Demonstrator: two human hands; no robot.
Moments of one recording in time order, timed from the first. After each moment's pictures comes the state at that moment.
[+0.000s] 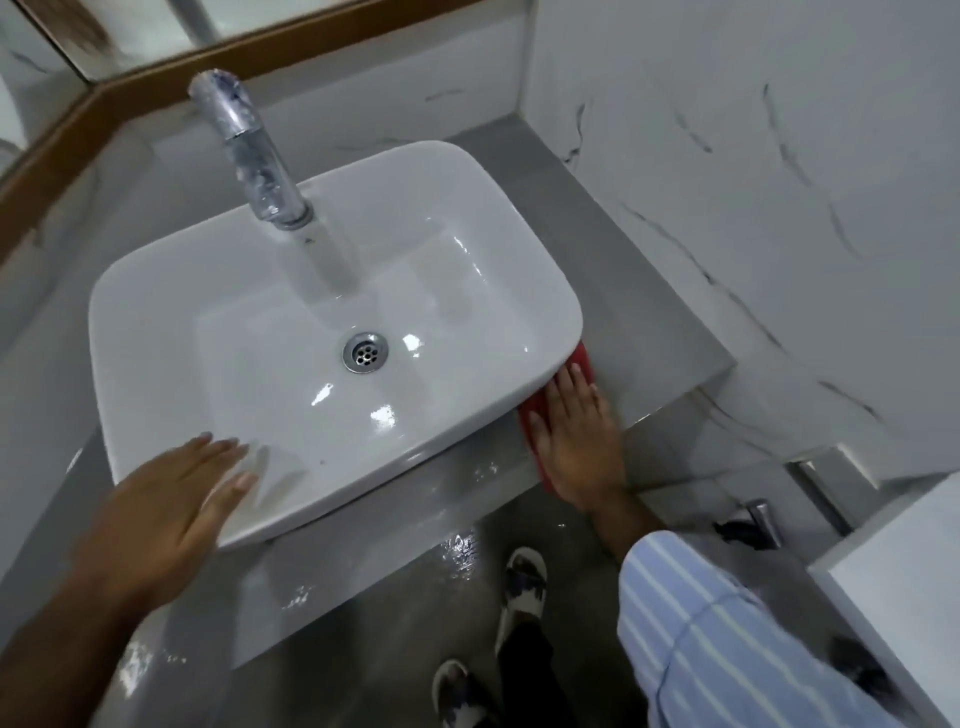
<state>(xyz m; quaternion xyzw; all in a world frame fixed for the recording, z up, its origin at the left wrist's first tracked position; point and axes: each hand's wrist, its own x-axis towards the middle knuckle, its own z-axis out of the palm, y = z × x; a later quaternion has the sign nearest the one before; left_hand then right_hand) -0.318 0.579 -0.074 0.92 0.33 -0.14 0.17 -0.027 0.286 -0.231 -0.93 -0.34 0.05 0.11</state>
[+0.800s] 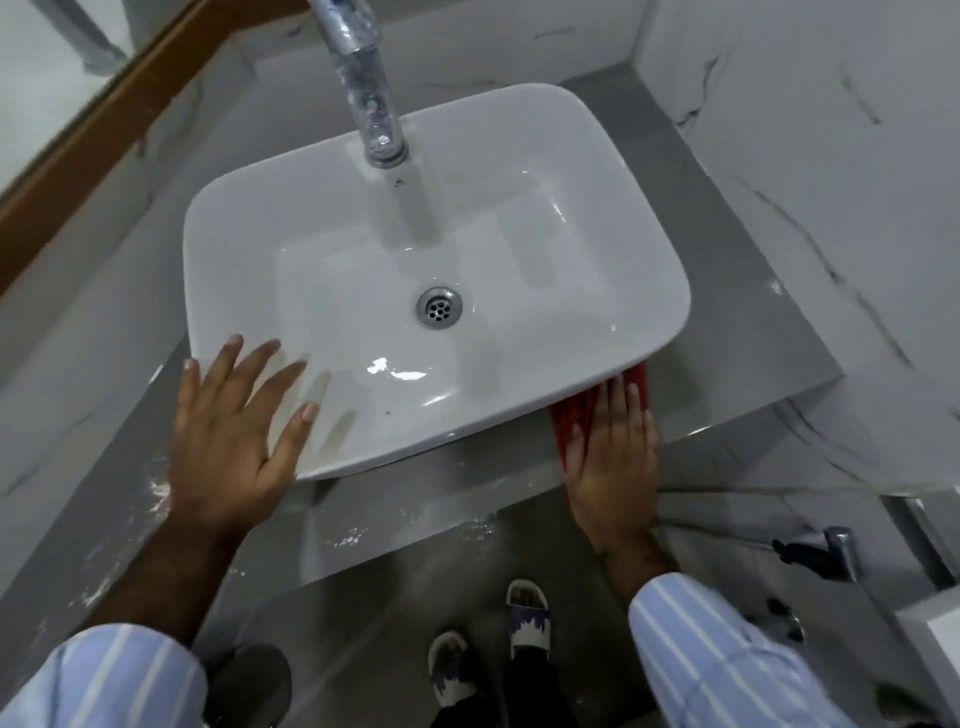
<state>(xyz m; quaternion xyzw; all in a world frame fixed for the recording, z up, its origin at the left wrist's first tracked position) -0.330 0.582 -0.112 0.94 0.34 0.05 0.06 -0.096 0.296 -0.247 -0.94 -0.30 -0.01 0.15</state>
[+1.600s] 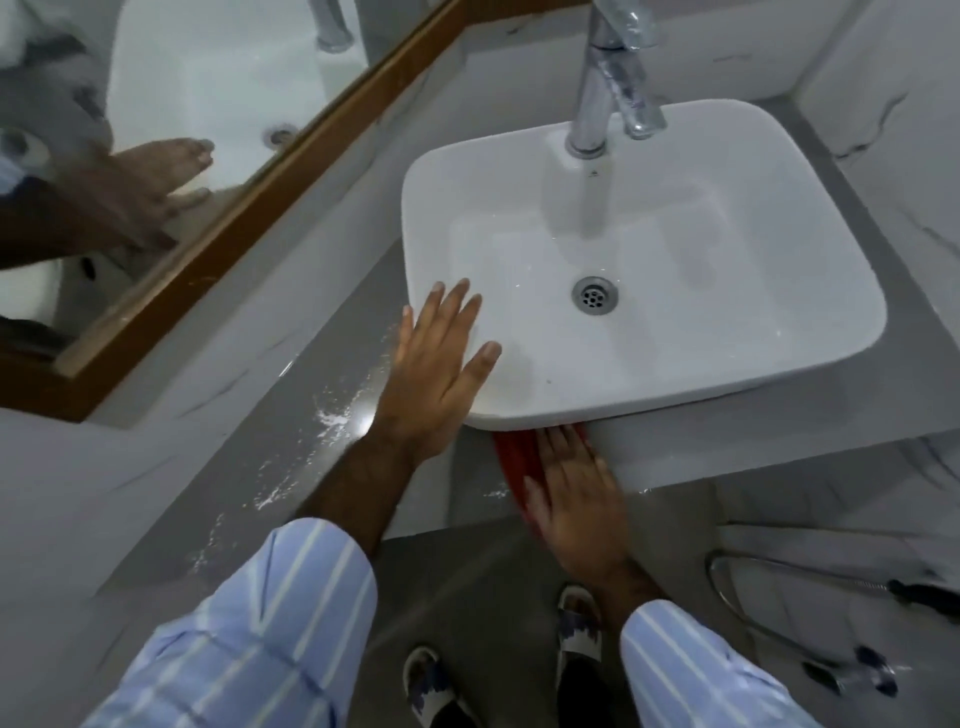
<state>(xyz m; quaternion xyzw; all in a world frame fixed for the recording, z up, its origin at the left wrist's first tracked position) -0.355 0.598 -0.114 0.90 0.33 0.12 0.28 -0.267 0.381 -0.250 -0.85 -0.51 0.02 0.14</state>
